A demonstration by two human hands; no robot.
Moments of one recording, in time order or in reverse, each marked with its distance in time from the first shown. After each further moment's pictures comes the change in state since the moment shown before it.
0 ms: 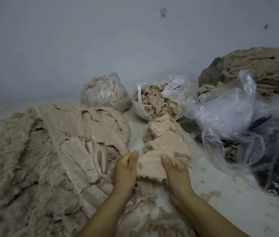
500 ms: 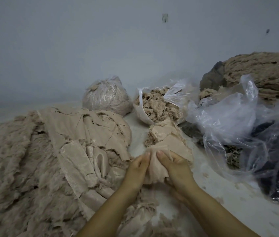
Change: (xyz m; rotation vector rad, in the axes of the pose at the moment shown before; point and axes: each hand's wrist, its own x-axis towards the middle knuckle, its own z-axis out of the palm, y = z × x) left_hand 0.005 0.012 0.014 -0.092 -0.271 -0.139; right_hand 0.006 -0.033 0.006 -0.077 -0.175 -0.038
